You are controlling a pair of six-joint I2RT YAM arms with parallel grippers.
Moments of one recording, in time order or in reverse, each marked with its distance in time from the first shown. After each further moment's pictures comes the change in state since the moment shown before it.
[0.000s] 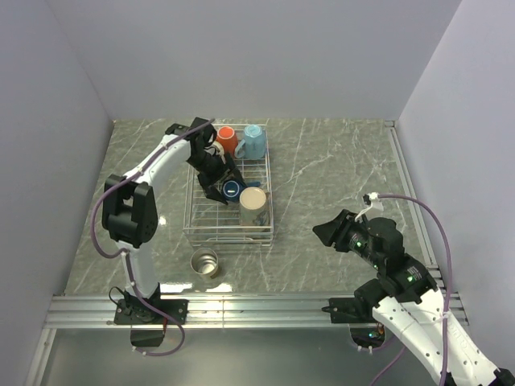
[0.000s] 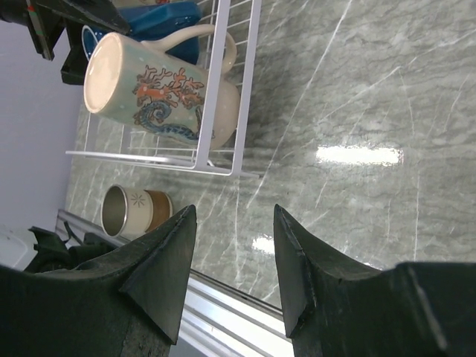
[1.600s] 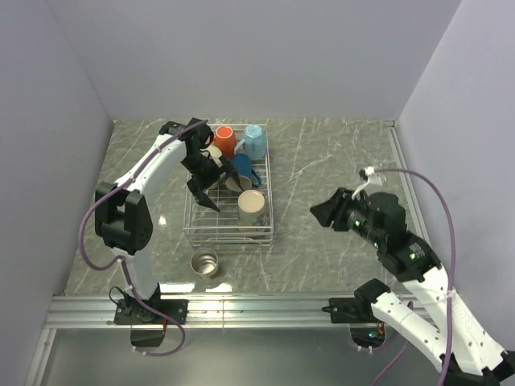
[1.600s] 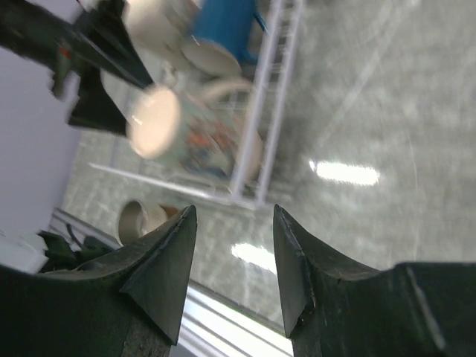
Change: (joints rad) left arm -0.009 -0.084 0.001 -0.156 -0.072 -0.072; right arm -0.002 0.214 0.222 0.009 -0.015 -0.113
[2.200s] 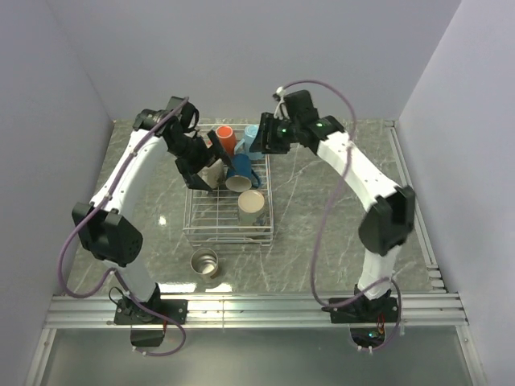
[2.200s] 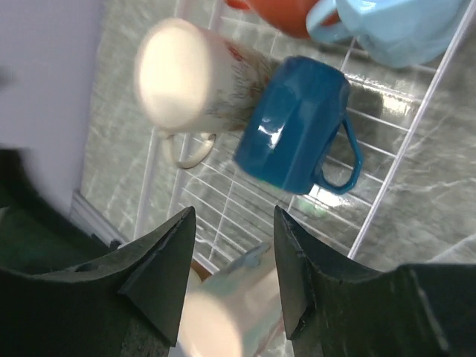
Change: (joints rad) left arm 0.034 -0.131 0.153 -0.025 -0.076 0.032; right arm -0.024 1.211 1.024 -0.063 -0.304 -0.127
